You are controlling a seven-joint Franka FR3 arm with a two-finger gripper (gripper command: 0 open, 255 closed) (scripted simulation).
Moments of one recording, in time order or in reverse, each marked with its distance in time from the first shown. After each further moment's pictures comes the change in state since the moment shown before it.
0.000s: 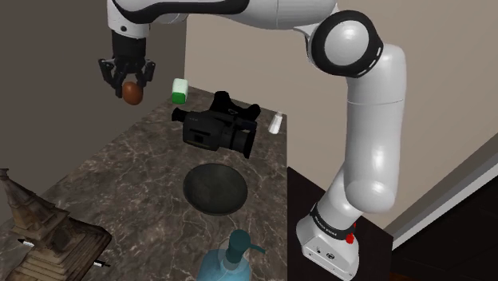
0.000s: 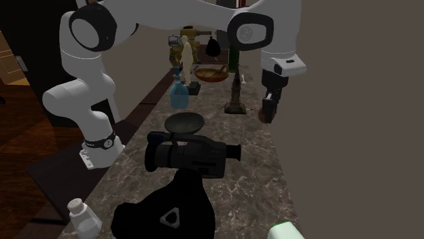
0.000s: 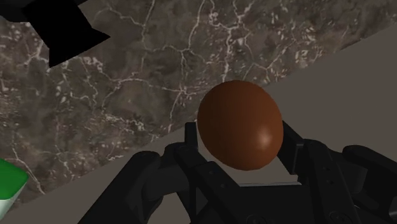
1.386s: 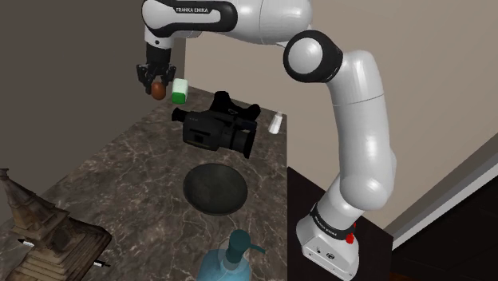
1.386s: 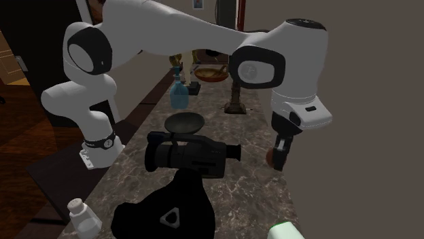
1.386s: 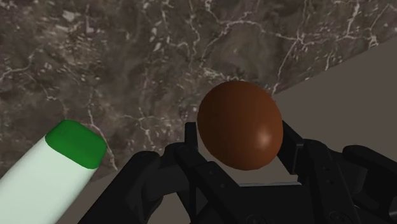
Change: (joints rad) arm -0.138 0.192 -0.059 0.185 -0.001 -0.002 -0.217
